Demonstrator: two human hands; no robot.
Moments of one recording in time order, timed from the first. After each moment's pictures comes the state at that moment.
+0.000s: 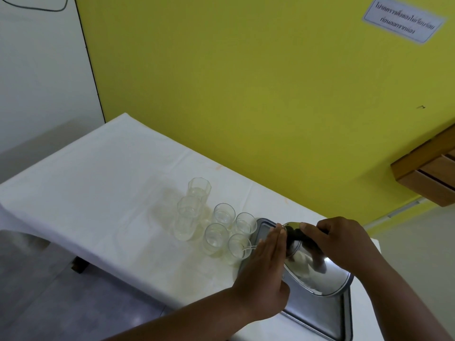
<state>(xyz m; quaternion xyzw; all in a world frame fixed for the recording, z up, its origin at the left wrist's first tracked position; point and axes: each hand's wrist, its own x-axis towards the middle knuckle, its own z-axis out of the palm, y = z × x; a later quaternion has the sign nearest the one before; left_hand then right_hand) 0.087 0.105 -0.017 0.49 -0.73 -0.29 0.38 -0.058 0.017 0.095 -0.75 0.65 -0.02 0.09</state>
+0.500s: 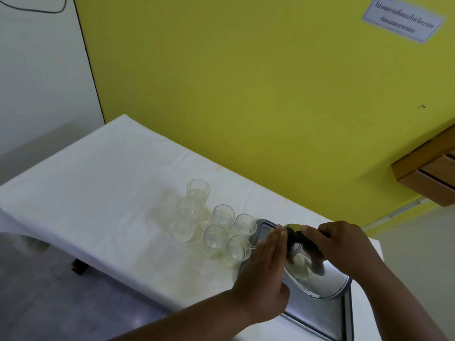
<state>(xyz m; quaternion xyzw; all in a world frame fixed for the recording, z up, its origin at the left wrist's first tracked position) 0.085 0.103 -0.019 0.49 -0.73 -0.29 0.37 -0.065 0.019 0.089 -0.74 0.67 -0.05 0.12</state>
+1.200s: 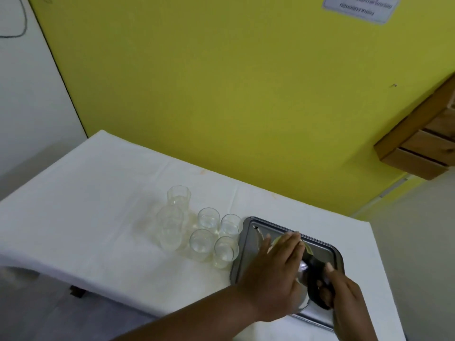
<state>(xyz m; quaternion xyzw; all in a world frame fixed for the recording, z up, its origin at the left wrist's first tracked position) 0.050 0.088 -0.002 0.43 -0.84 -0.18 0.26 -0.112 0.106 0.022 -0.38 0.67 -0.44 0.46</state>
